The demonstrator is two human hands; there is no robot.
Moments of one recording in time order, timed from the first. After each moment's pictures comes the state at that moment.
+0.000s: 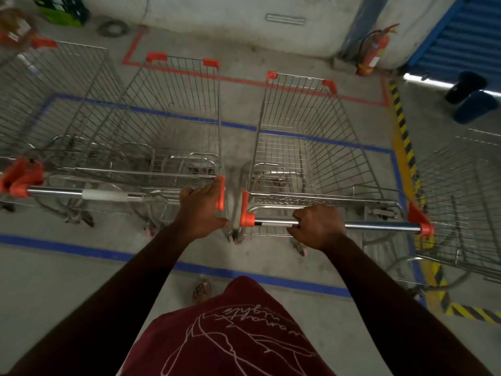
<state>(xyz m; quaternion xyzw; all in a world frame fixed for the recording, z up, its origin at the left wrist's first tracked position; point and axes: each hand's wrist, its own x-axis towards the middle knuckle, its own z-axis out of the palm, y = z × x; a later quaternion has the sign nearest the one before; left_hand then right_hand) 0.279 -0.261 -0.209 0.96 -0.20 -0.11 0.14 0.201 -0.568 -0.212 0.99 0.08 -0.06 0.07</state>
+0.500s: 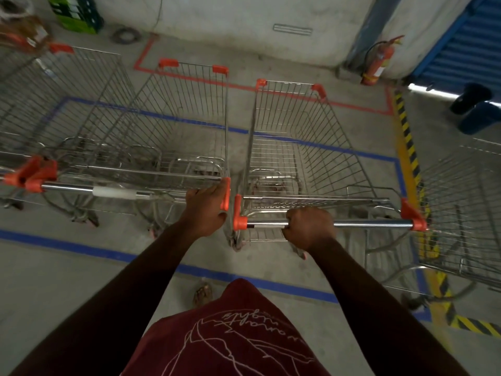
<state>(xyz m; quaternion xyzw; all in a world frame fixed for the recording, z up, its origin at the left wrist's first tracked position) 0.275 -0.264 -0.201 0.97 -0.19 -0.10 0.13 0.205 -0.532 -0.206 1.00 0.02 -0.07 0.07</state>
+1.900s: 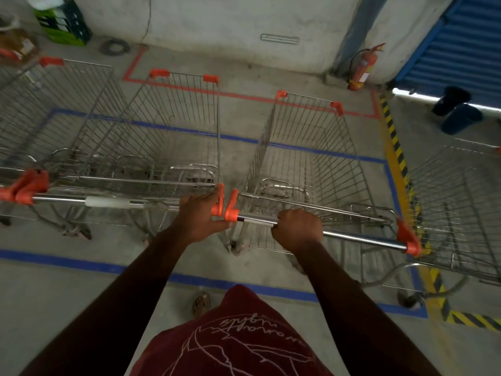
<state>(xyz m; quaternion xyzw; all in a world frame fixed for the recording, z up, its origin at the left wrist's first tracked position) 0.277 -0.243 -0.199 0.95 -0.20 -0.09 0.24 0.210 -0.506 -0.222 1.00 -0.07 -0.05 0.03</state>
